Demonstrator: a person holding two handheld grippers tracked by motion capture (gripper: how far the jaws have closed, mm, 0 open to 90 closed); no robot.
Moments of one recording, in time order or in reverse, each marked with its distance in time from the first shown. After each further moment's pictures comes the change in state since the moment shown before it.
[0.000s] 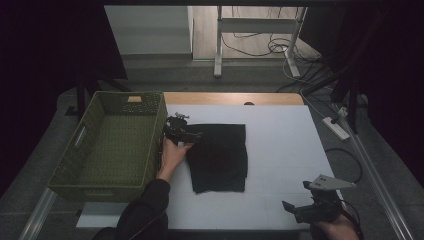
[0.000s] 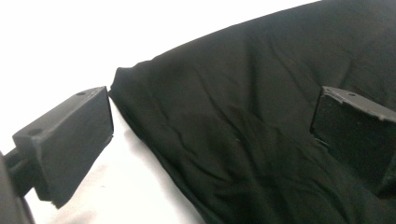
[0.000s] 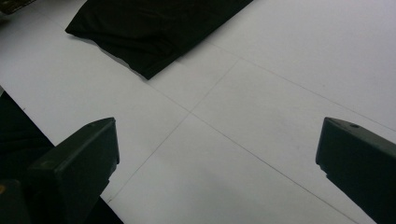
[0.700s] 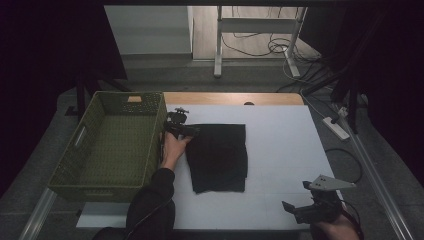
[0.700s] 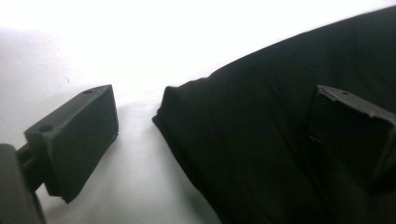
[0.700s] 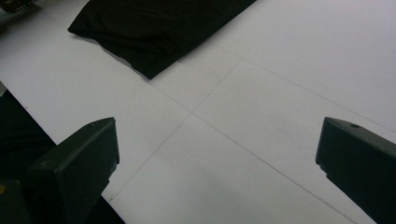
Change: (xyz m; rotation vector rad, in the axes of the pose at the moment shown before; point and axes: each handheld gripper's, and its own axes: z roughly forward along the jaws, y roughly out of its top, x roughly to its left) left arm 0.019 0.016 0.030 0.105 0.094 -0.032; right arm 0.000 0.000 0.000 -0.004 0.007 -0.008
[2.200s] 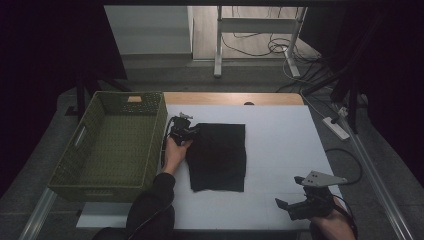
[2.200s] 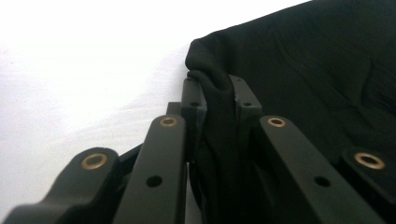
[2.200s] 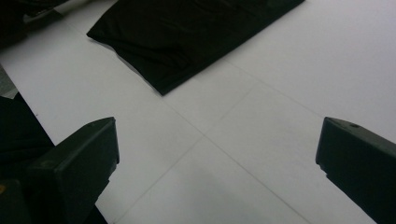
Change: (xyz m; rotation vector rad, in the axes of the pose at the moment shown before) left arm -0.015 -0.017 -0.003 -0.135 -0.130 0.093; right arm 0.003 0.012 0.014 -0.028 0.053 -0.057
